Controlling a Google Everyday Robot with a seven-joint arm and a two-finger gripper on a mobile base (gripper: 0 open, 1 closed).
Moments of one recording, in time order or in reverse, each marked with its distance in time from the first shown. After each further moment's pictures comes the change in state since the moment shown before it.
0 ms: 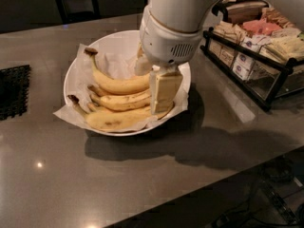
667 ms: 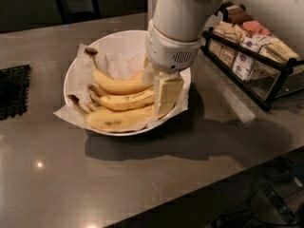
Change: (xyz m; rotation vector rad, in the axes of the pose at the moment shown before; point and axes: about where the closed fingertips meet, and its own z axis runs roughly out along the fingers) arm 0.022 -0.006 0.027 -0.062 0.015 0.030
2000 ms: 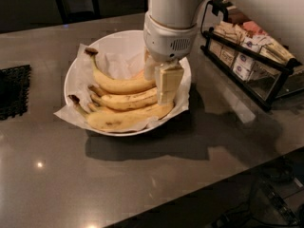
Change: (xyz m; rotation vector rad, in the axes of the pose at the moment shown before) arm 0.014 -0.017 -0.005 -0.039 0.073 -0.029
